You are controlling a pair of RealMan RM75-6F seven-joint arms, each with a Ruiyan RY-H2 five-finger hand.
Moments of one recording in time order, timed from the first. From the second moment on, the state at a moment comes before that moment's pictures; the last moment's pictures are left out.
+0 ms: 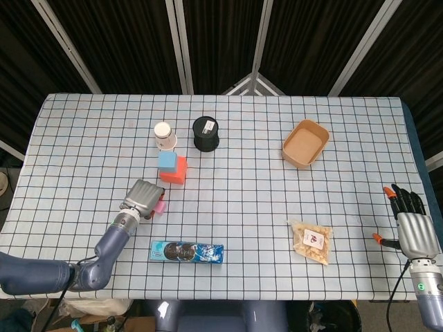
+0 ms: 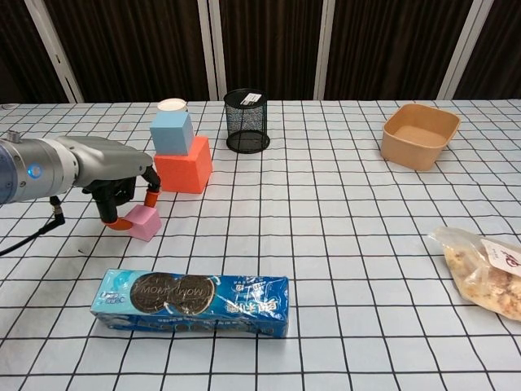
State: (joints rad) left arm -1.03 -1.47 0.01 -1.63 0.49 0.98 0.83; right arm 0.17 -1.24 0.11 -1.33 -1.39 1.32 0.11
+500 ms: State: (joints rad) left arm -1.03 -1.41 -0.02 -1.73 0.50 1.03 0.83; right arm 0.17 -1.24 0.11 -1.34 -1.40 1.33 0.12
